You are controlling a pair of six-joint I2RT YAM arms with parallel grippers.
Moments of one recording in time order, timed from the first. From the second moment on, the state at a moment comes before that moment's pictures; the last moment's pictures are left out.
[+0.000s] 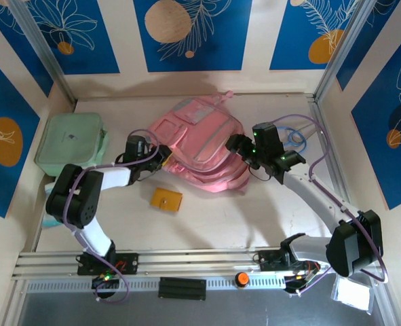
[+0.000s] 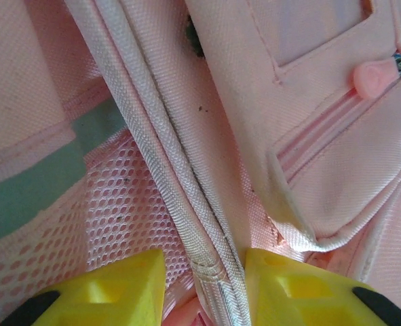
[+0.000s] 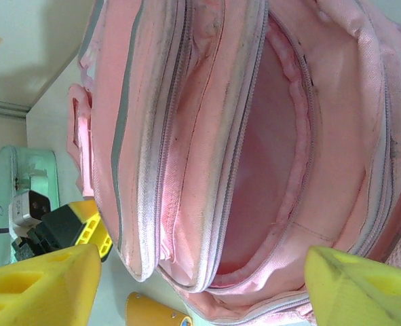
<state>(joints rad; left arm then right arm) -0.30 1.71 0.76 0.36 0.41 -1.11 0.42 1.24 0.96 -0.44 -0.10 0.92</state>
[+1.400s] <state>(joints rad) -0.30 1.83 0.74 0.69 0.48 -1.23 0.48 1.58 1.14 -0.36 -0.29 0.80</state>
